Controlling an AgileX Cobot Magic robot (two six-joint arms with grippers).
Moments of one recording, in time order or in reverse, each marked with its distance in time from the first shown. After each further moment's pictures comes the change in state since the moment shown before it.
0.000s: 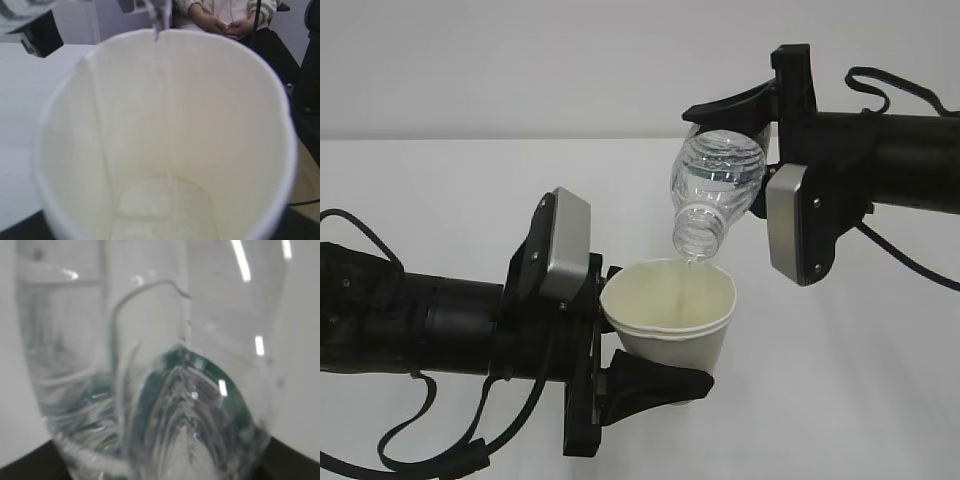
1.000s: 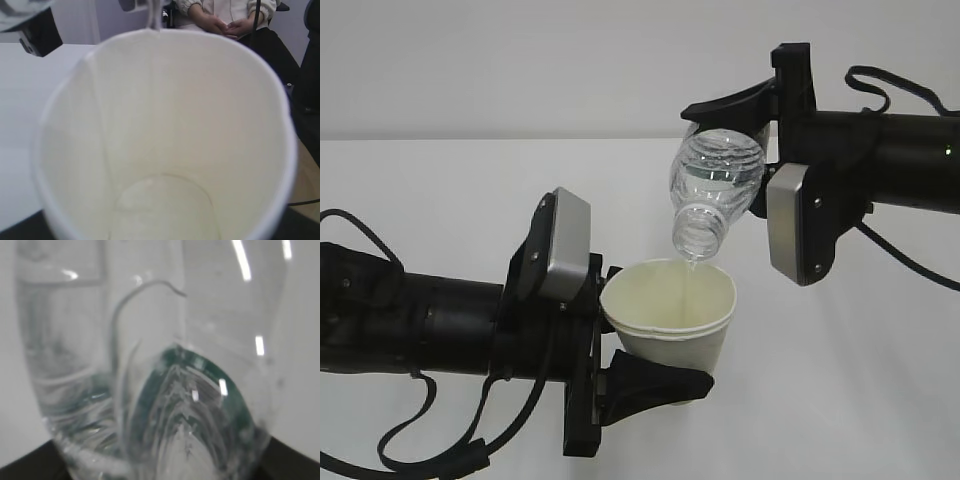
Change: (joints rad) left arm 0.000 0.000 0.000 0.002 0.000 0.000; right arm 0.000 0.000 0.000 -0.002 -0.012 0.000
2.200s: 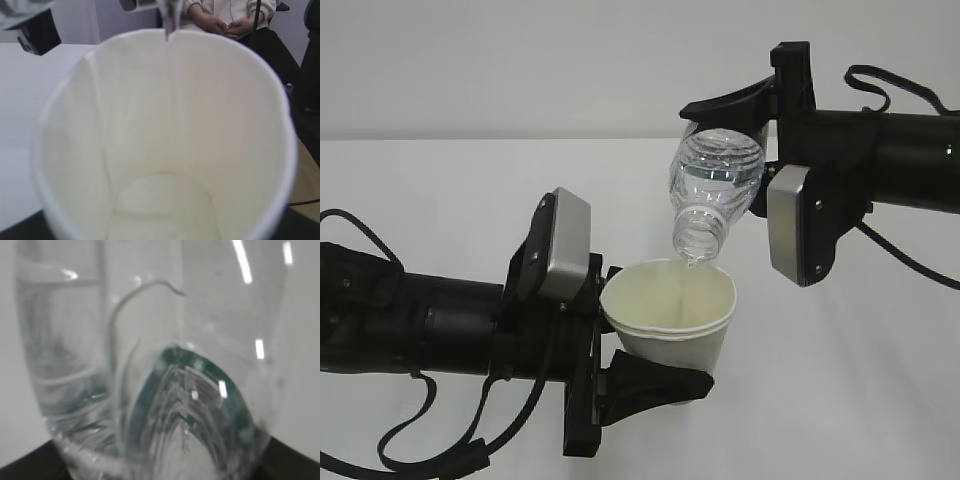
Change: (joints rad) left arm 0.000 0.000 0.000 0.000 0.000 0.000; right arm 0.000 0.000 0.000 0.000 -0.011 -0.018
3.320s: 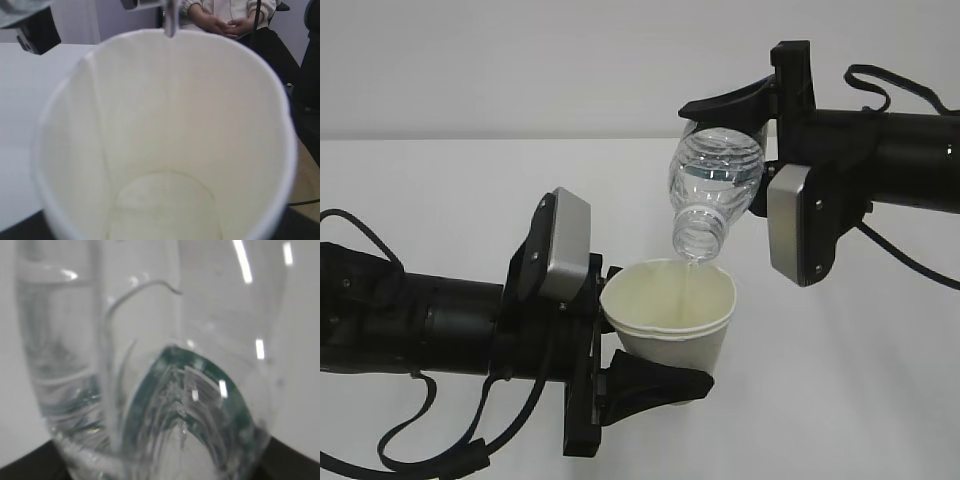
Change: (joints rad) left arm 0.000 0.000 0.000 0.000 0.000 0.000; right arm 0.000 0.000 0.000 0.000 -0.008 -0.002
